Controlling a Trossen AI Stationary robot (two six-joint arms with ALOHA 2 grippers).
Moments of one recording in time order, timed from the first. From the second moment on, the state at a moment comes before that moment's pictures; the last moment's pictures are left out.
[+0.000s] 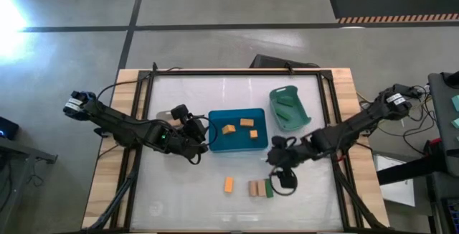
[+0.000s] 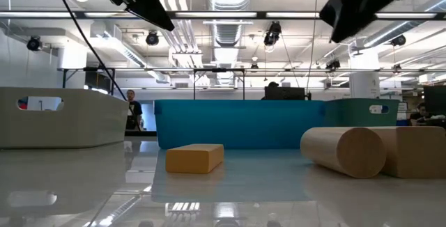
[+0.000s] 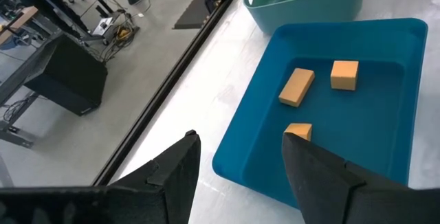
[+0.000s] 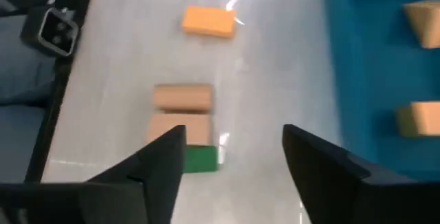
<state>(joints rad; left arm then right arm) -0.34 1.33 1.04 -0.61 -0.92 -0.36 0.43 1.37 0.95 -0.46 0.05 0.34</state>
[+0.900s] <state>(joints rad) -0.43 1.33 1.04 -0.35 -0.91 -0.46 0.70 1.62 0.85 -0.12 0.38 0.28</state>
